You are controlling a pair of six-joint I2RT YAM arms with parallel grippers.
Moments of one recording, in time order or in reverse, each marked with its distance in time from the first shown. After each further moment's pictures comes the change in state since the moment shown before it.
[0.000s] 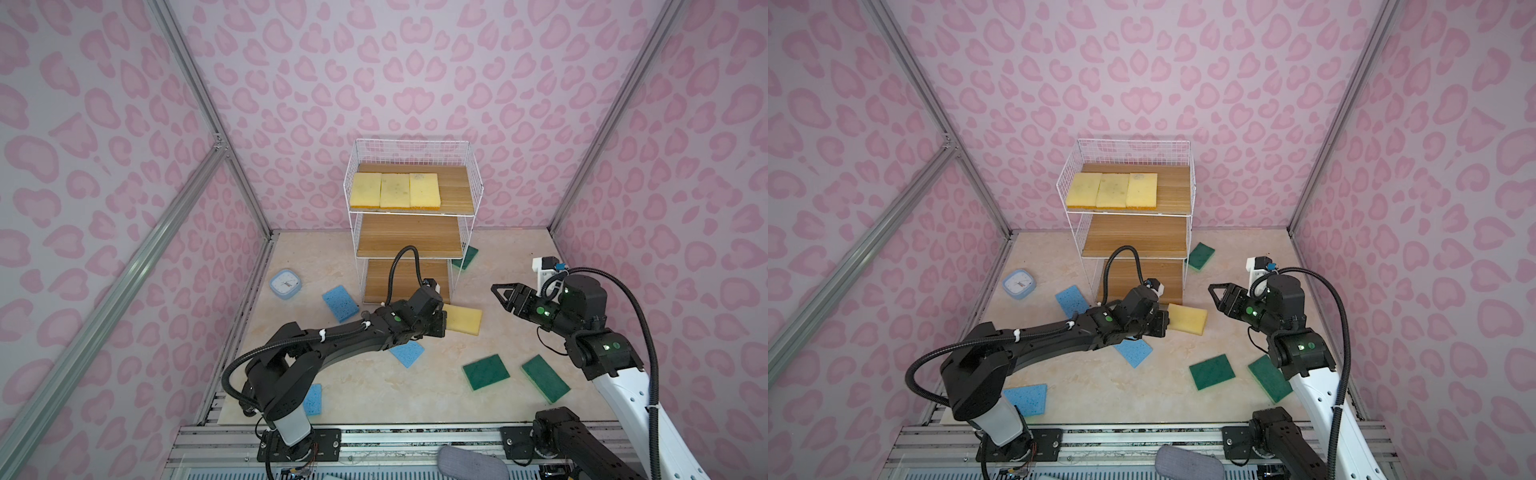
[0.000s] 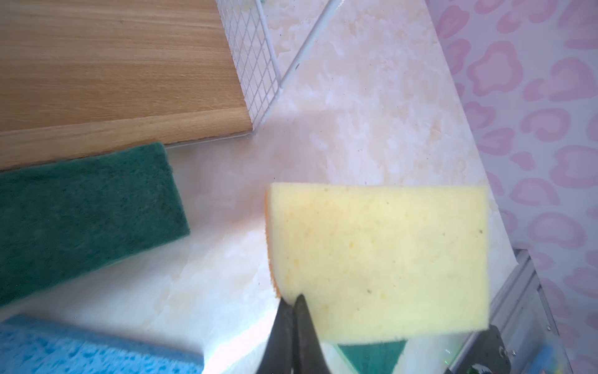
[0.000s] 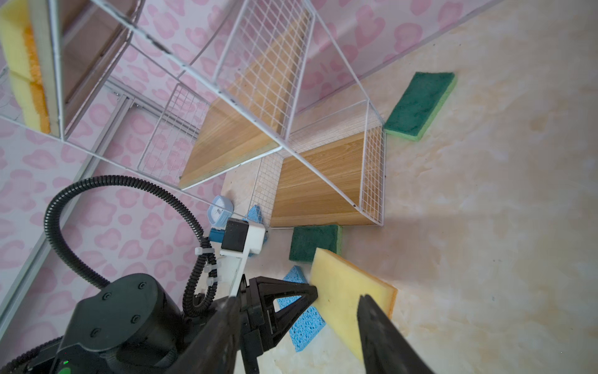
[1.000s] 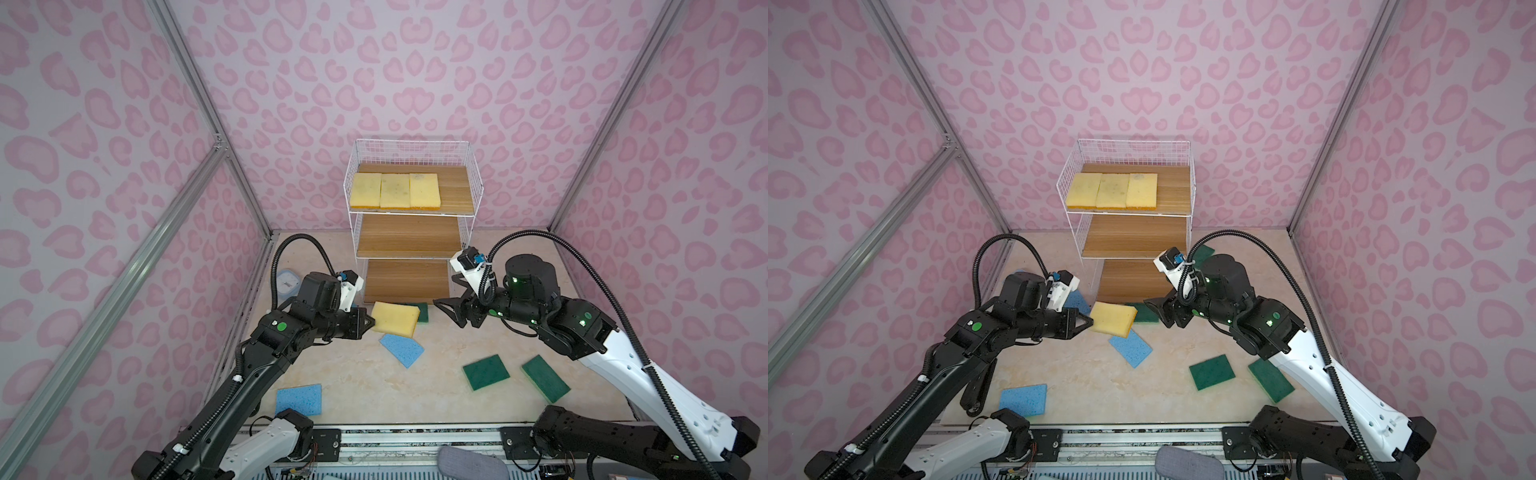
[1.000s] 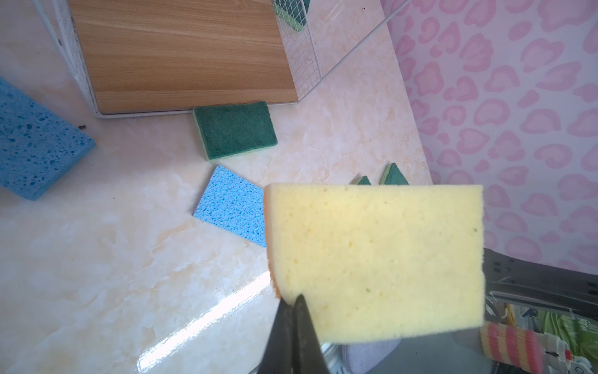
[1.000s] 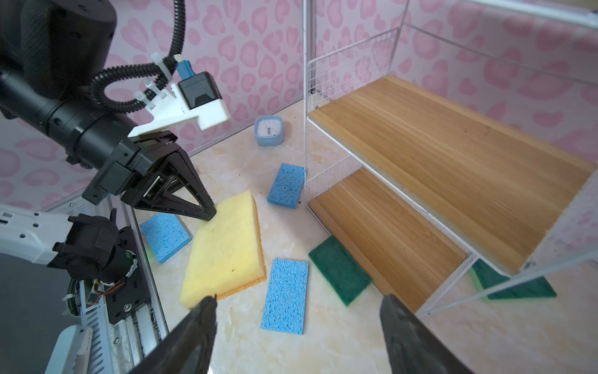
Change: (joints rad) left arm 0.472 -0.649 -0.041 -0.665 0.434 0.280; right arm 0.565 0.288 0.382 -0.096 0.200 -0.649
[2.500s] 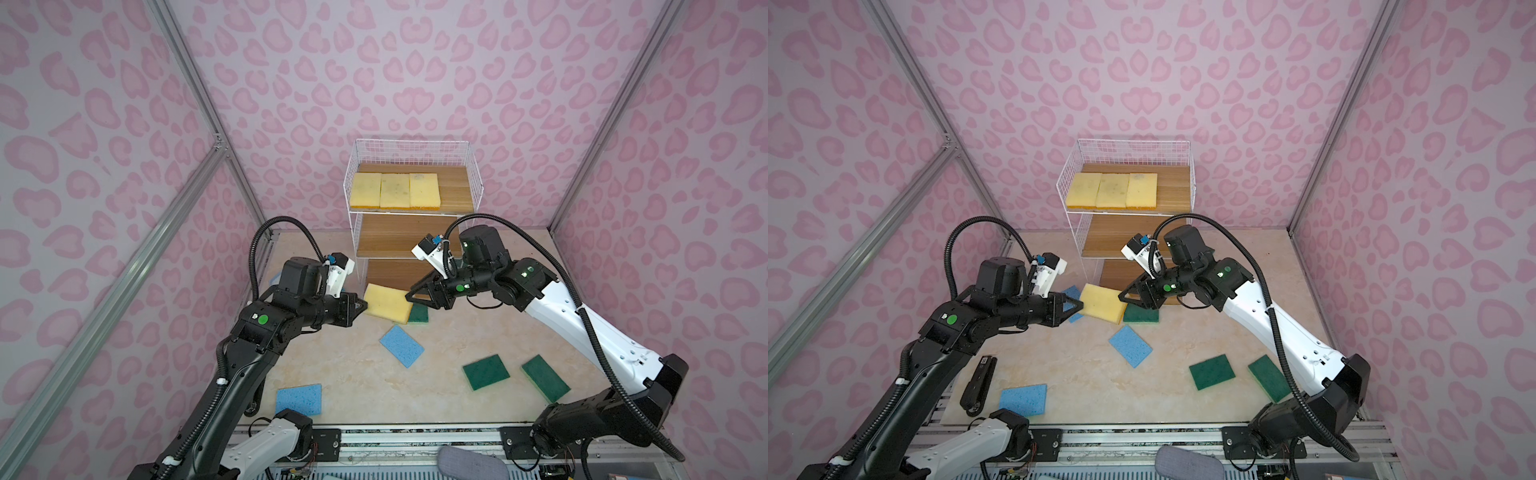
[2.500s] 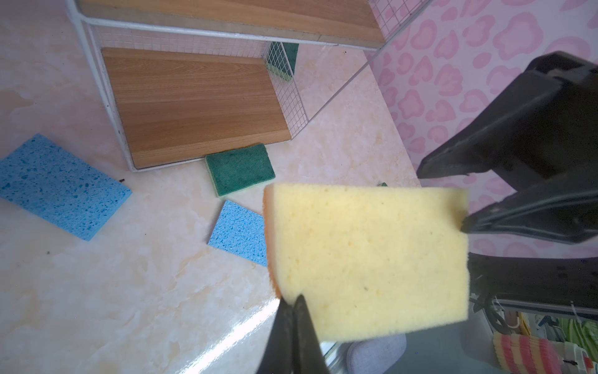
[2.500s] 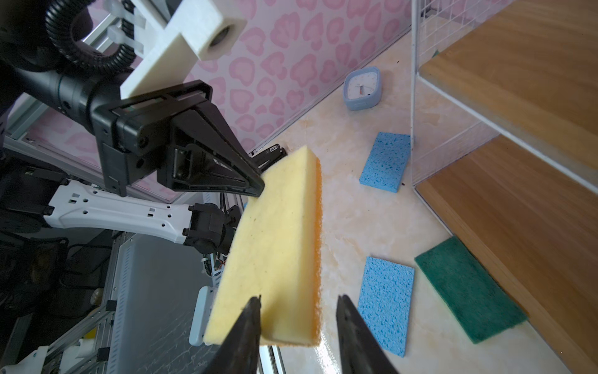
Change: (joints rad) left arm 0.067 0.024 0.175 -0.074 -0.004 0.089; right arm -0.066 0.349 0.232 -0.099 -0.444 0.154
